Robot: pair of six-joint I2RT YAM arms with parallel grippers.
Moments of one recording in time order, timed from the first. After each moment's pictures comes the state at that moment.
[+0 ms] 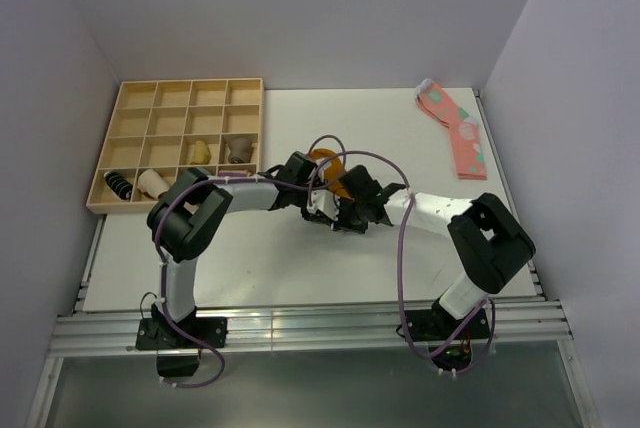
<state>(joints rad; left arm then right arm) -0.71 1.99 1.15 -0.05 0.47 -0.71 0.65 1.59 0.84 -0.32 -0.24 -0.74</state>
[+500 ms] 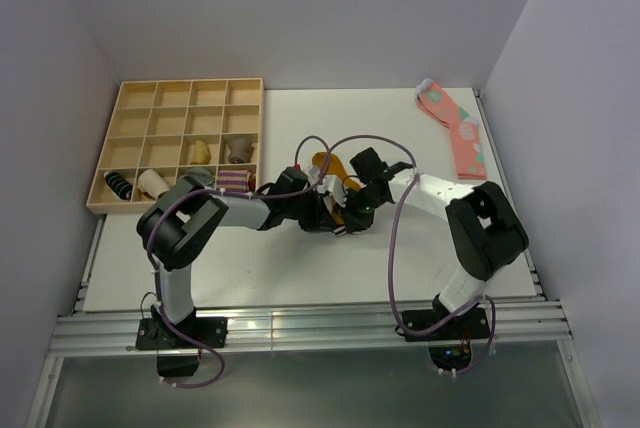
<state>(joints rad) -0.73 1.92 0.93 0.25 0.44 -0.90 0.53 1.65 0.97 -0.55 -0.48 -0.70</state>
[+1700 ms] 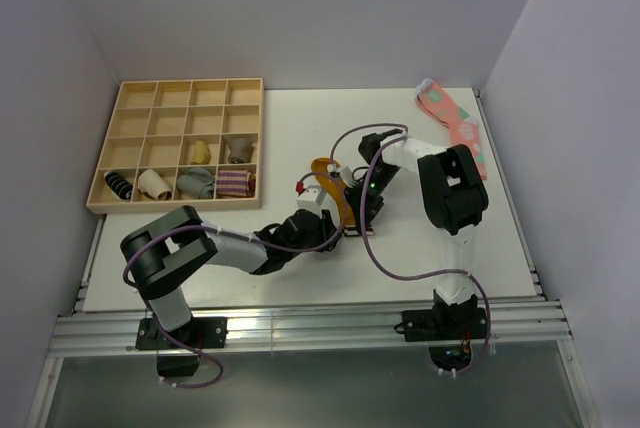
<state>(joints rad) -1.02 1.73 0.66 0.53 -0.23 -0.75 0.35 2.07 1.40 -1.12 -0.64 -0.69</state>
